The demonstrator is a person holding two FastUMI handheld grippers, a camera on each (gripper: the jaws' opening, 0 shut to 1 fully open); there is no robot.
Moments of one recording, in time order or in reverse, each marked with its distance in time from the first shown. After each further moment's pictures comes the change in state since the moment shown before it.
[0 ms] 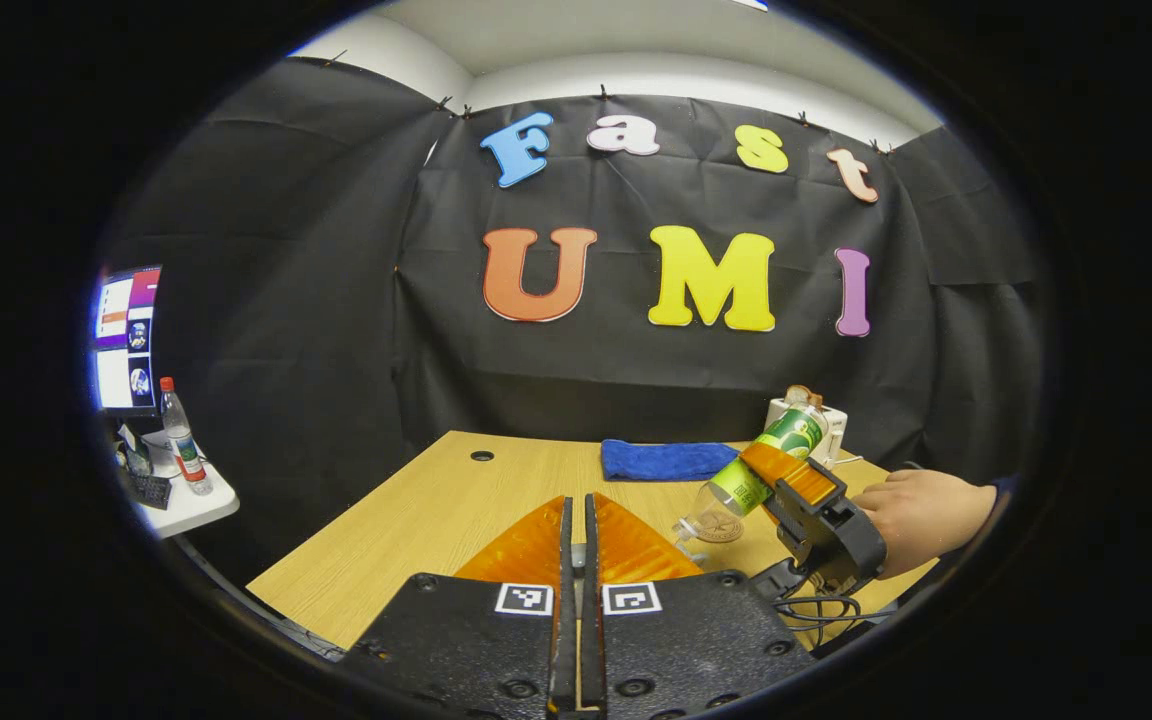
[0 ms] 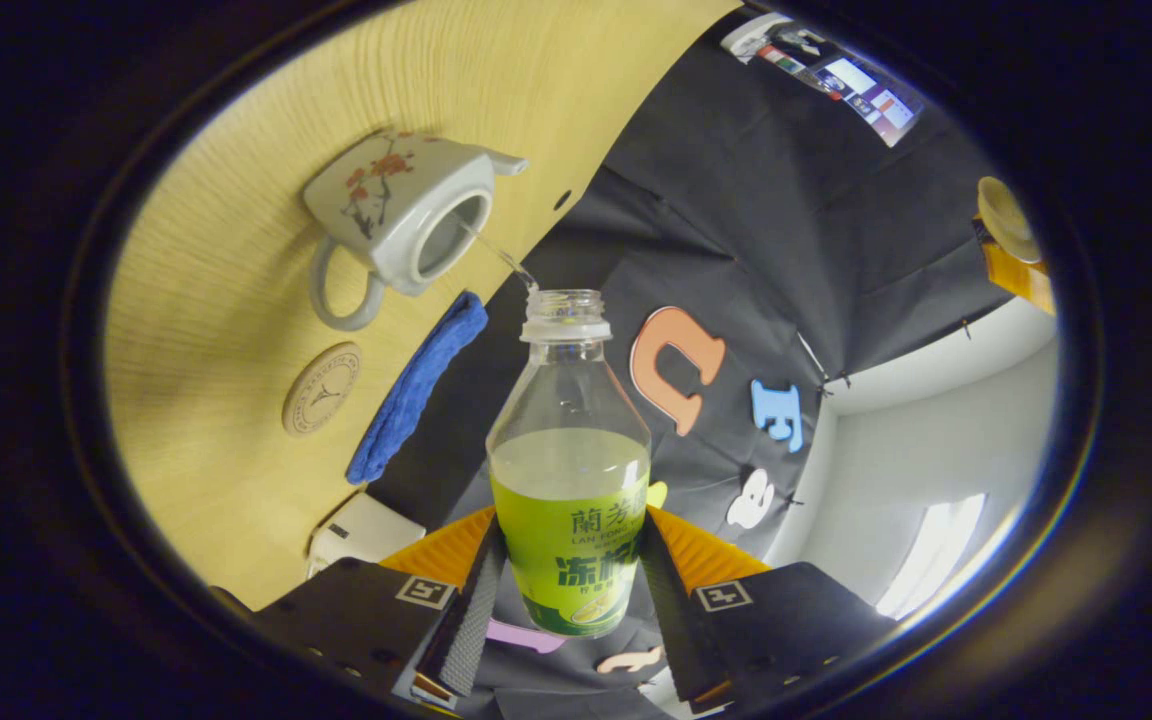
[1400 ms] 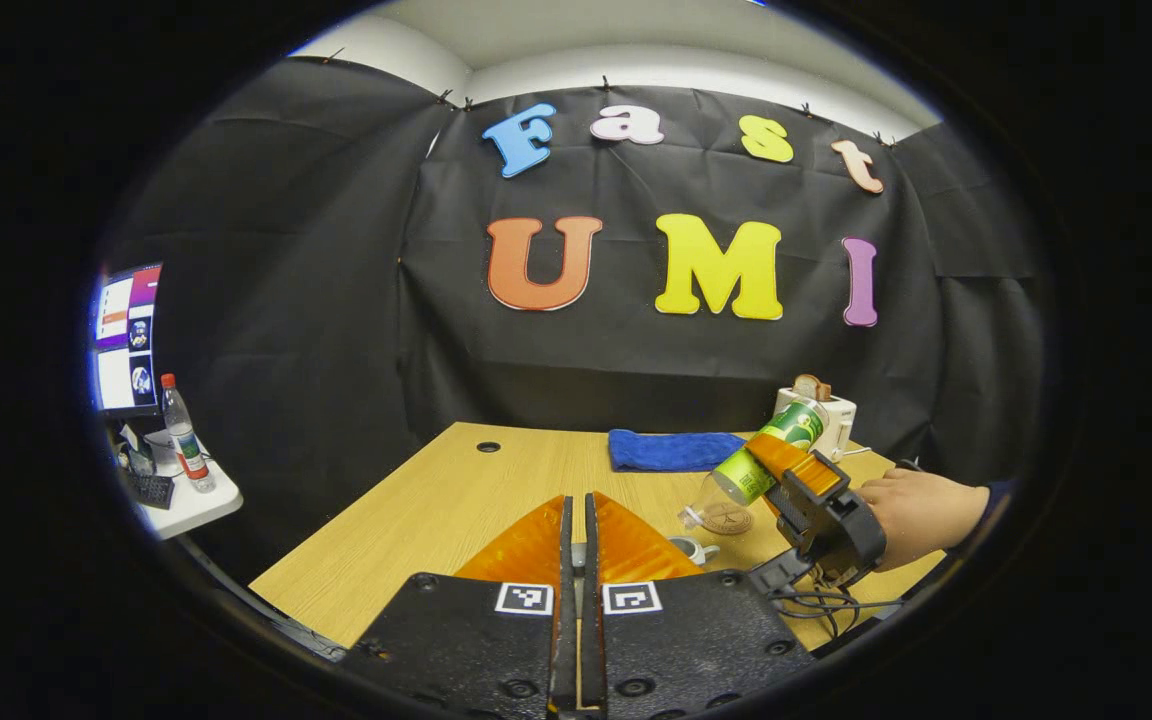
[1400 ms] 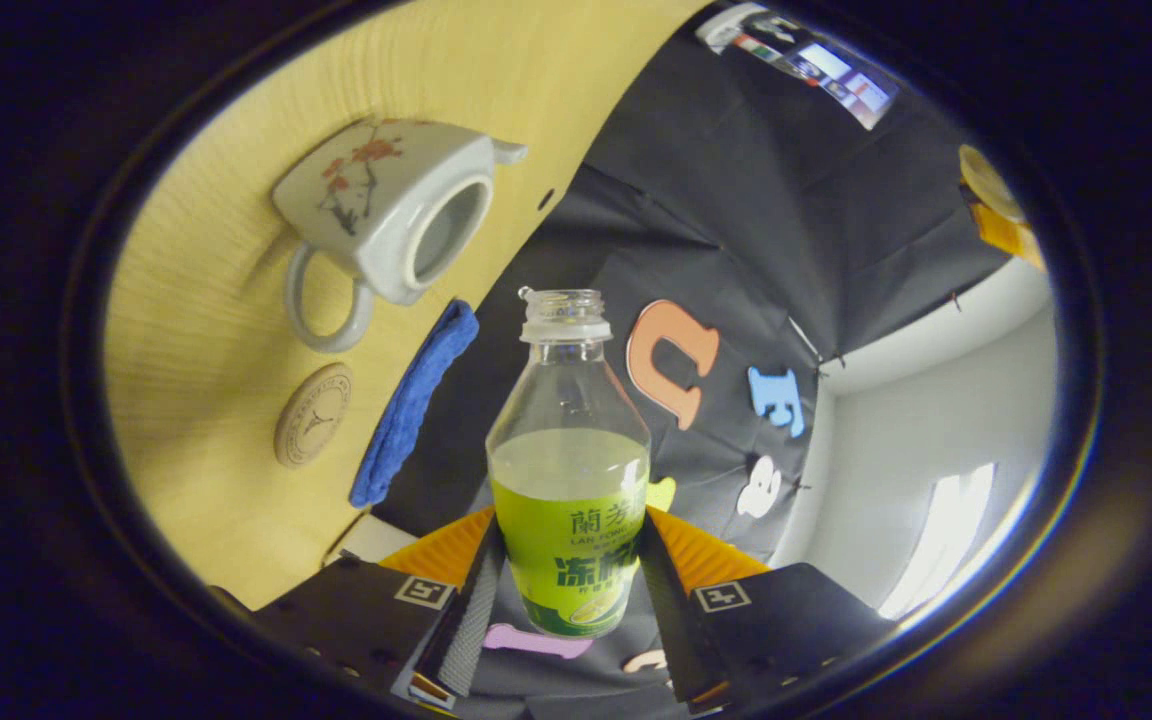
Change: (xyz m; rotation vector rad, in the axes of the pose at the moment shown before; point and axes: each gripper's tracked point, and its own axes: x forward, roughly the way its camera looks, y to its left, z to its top) left arm 0.006 0.005 -0.006 0.007 0.019 0.003; right arm 0.021 0.027 -0.003 0.181 0.018 0.004
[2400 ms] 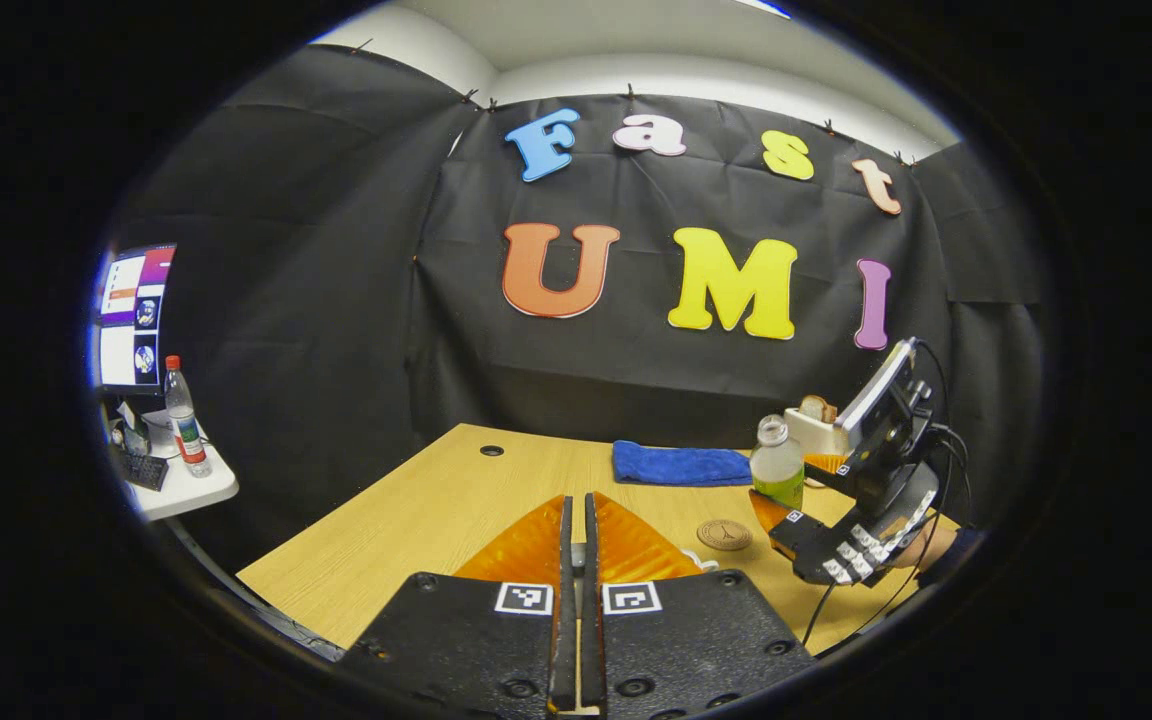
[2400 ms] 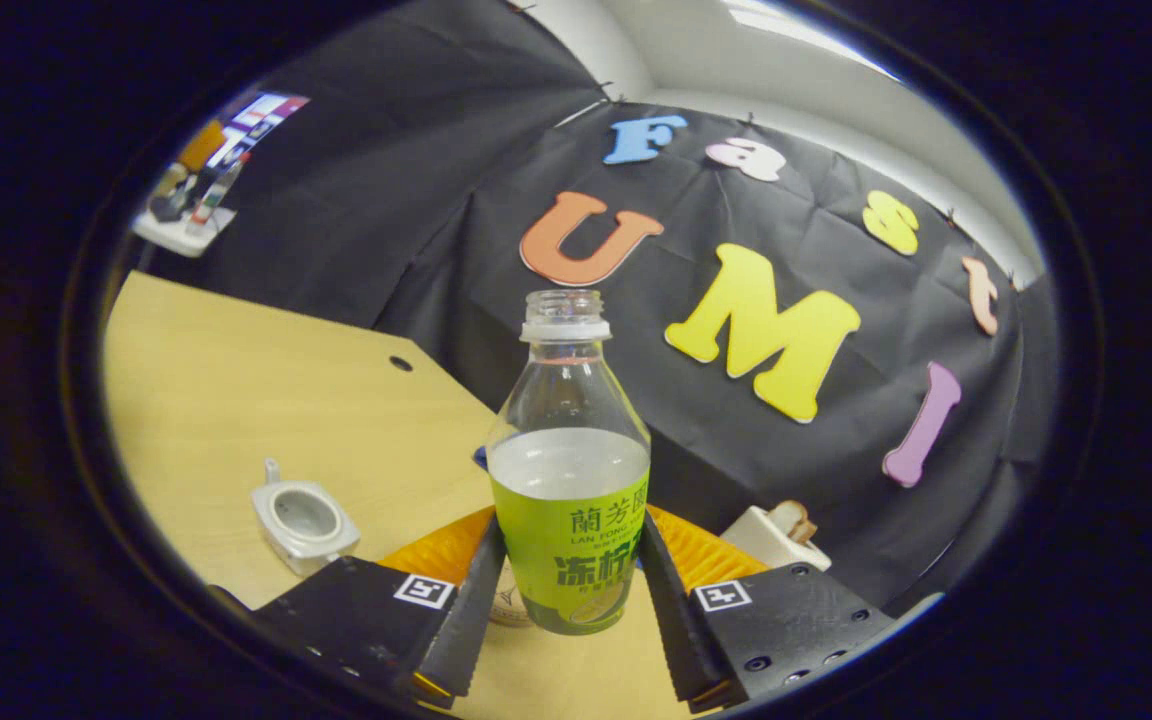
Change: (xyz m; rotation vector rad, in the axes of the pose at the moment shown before) left arm 0.006 0.016 0.001 -0.071 -0.017 0.037; right arm 0.011 0.029 -0.016 1.472 0.081 0.400
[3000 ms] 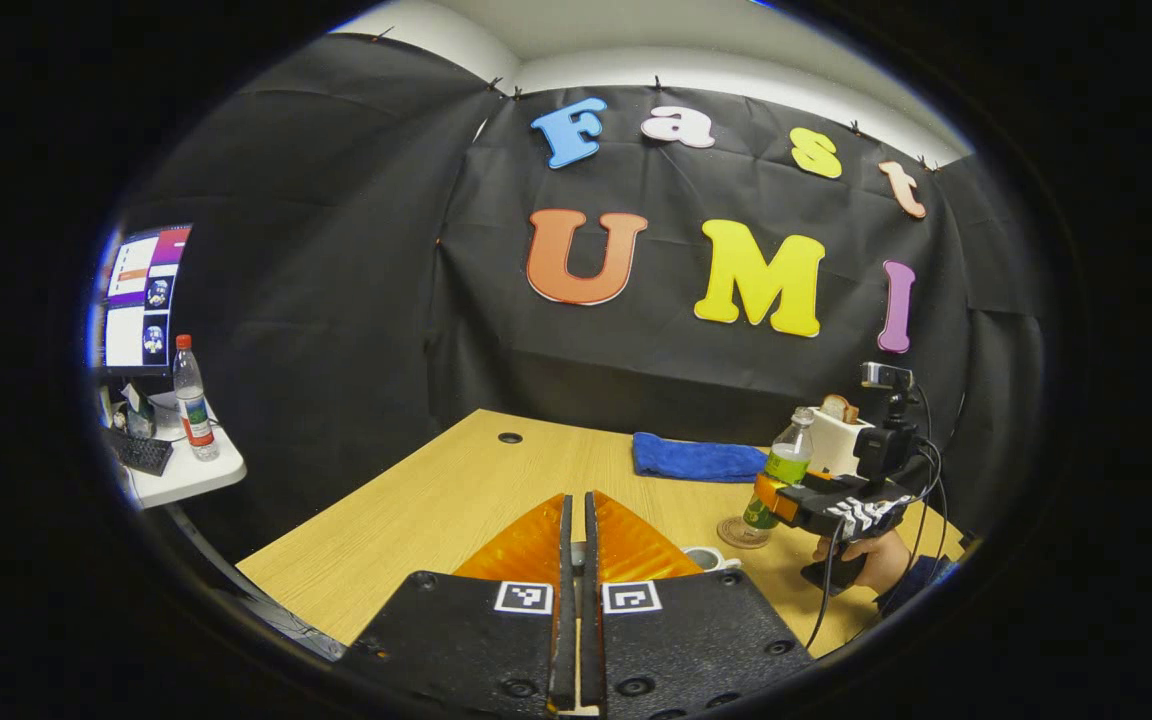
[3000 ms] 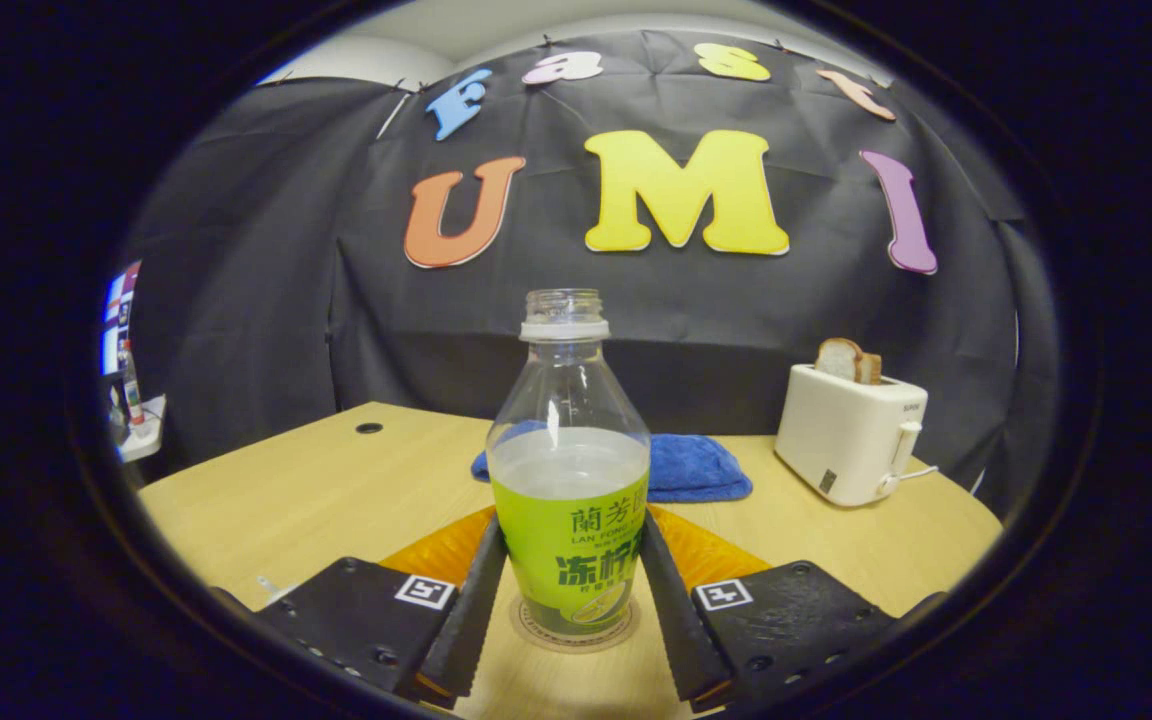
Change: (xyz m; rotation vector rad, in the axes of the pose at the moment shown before) left arm 0.012 0.023 -0.013 -0.033 0.039 0.051; right arm 0.068 0.003 -0.043 0.501 0.149 -0.002
